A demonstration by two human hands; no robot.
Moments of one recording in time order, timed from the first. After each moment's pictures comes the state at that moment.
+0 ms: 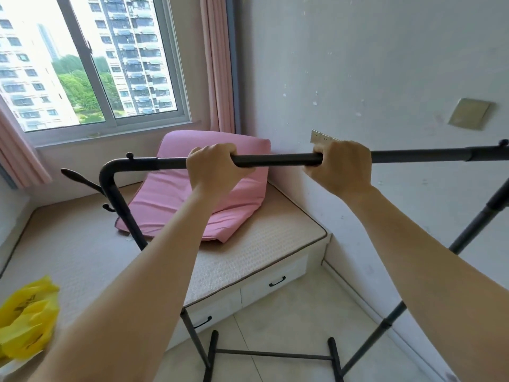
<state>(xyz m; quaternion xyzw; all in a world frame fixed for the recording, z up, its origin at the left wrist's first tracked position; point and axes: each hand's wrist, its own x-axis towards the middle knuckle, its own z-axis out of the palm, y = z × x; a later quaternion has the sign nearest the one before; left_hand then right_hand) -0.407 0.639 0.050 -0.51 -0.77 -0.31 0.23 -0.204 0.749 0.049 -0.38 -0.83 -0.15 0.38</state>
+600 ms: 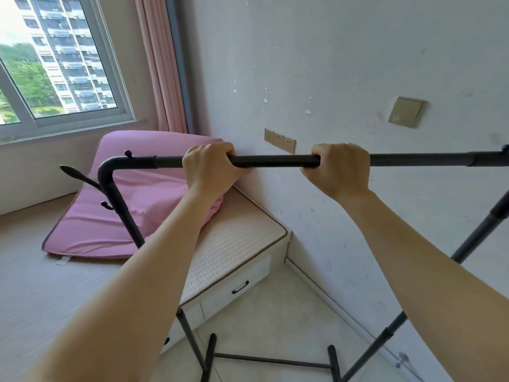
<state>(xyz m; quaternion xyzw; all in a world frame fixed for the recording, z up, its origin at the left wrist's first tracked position) -0.347 0.775 0.030 -0.56 -0.71 -0.38 0.19 -0.125 0.845 0.037 -0.45 -0.80 -0.19 0.35</state>
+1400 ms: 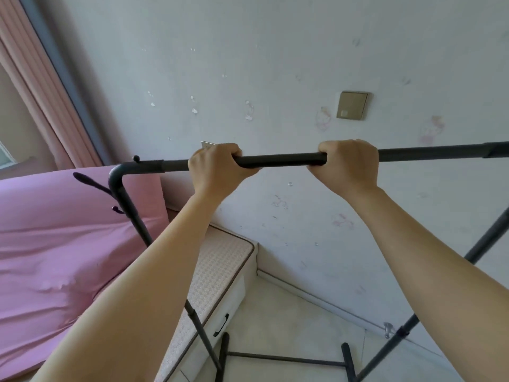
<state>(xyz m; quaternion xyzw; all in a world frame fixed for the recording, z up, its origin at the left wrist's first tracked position) -0.355 0.972 0.033 -0.68 -0.62 -0.39 0.08 -0.124 0.951 0.037 -0.61 -0.69 -0.25 0.30</state>
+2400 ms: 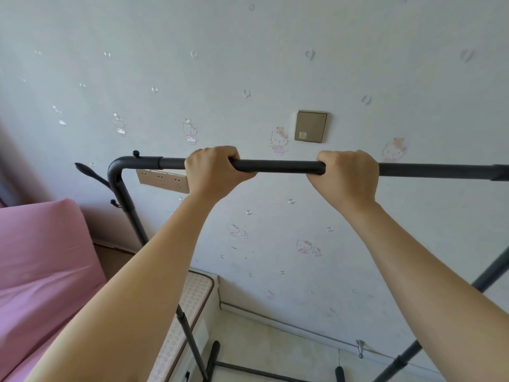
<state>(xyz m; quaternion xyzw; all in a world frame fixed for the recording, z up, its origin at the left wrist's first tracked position) -0.255 1.160 0.033 -0.75 -0.52 -0.41 0.04 -0.039 1.073 0.039 -0.68 -0.61 -0.30 0.29</state>
